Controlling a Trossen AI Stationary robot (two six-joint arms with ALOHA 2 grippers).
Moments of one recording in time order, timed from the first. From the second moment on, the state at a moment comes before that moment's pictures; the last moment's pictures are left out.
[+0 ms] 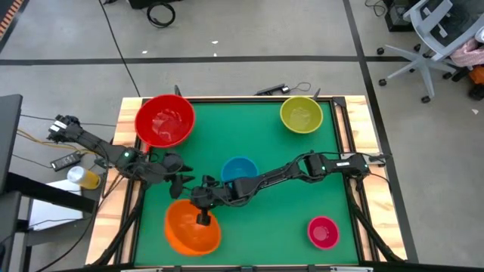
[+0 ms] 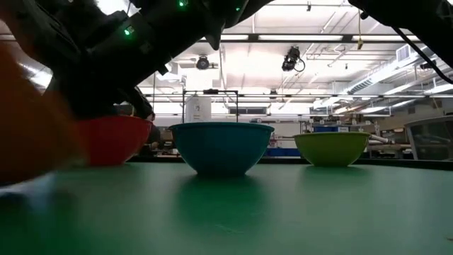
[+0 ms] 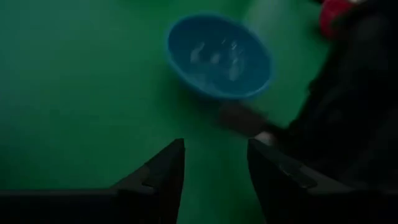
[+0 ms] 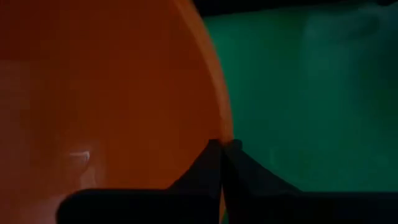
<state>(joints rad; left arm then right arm) -0.44 0.76 0.54 -0.47 -0.46 -0.71 0.23 2.53 2.11 -0.21 0.15 0.28</state>
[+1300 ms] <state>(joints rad) -0.63 0.84 0.67 -0.63 -0.72 -0.70 0.17 2.40 2.10 -0.42 0.14 0.06</state>
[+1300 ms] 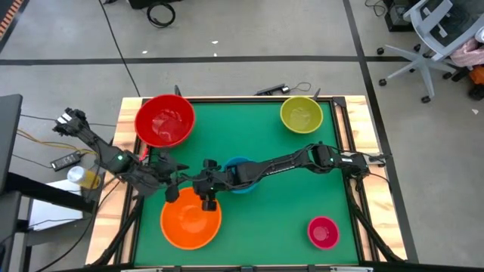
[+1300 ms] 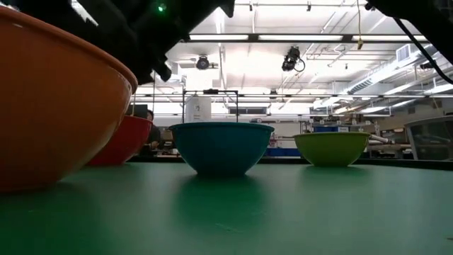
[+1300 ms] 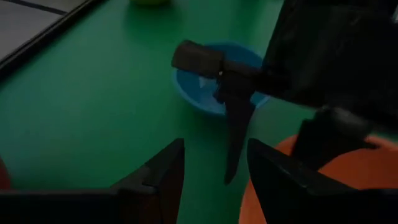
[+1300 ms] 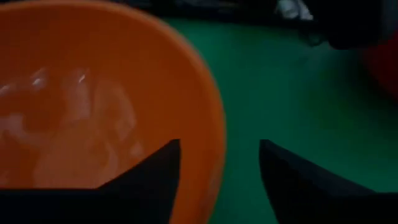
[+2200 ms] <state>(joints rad) -0.69 0.83 0.81 -0.62 -0.89 -0.54 -0.01 2.29 2.02 -0.22 0.27 0.16</state>
